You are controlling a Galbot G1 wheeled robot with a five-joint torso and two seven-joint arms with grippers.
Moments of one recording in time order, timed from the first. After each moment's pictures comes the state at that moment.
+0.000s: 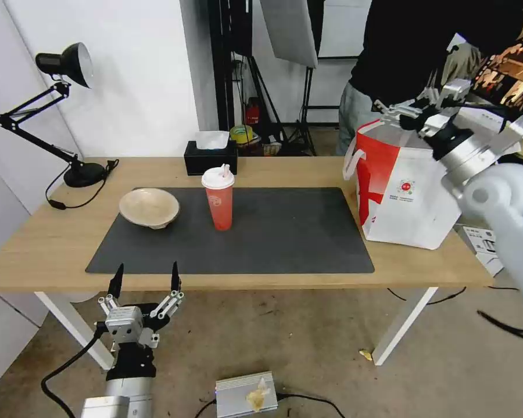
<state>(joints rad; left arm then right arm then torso) 1.85 -1.41 -0.46 -2.34 0.02 -0.26 -0.25 -0.60 0.70 0.23 1.79 1.06 0.10 -0.29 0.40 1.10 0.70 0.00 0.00</state>
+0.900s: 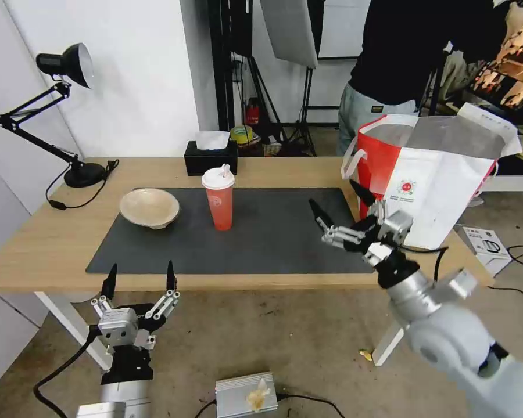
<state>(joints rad) 1.87 -1.44 -0.46 -2.36 0.04 -0.28 -0.25 -1.34 0.80 0.28 2.24 0.61 0.26 0.04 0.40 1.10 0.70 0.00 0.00</state>
